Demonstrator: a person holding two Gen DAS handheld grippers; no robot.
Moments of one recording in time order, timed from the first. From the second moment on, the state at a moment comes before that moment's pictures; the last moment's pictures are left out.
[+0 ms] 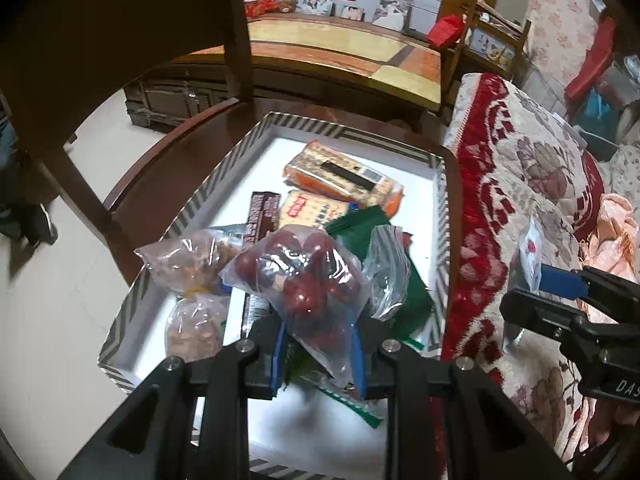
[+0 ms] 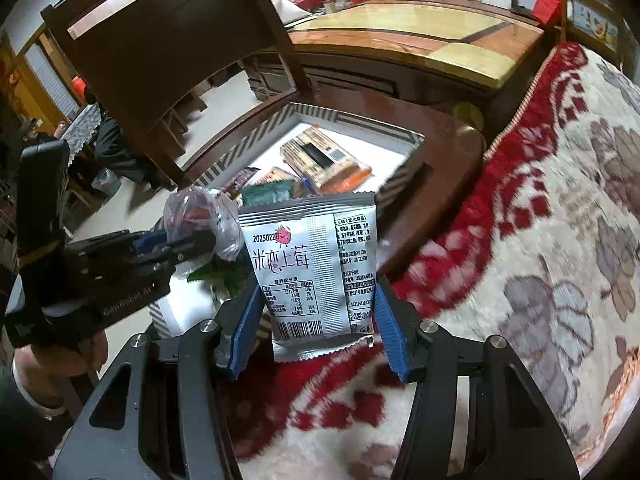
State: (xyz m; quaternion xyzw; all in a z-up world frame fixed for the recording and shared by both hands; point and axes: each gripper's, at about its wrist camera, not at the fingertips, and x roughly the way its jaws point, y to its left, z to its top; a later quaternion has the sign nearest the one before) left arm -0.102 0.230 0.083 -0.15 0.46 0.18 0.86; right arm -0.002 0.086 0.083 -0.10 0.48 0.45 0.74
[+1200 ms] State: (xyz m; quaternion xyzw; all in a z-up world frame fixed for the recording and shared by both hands) left arm -0.112 0.243 0.080 -0.15 0.44 0.24 0.85; right arm 0.021 0.154 0.066 -0.08 0.50 0.44 0.74
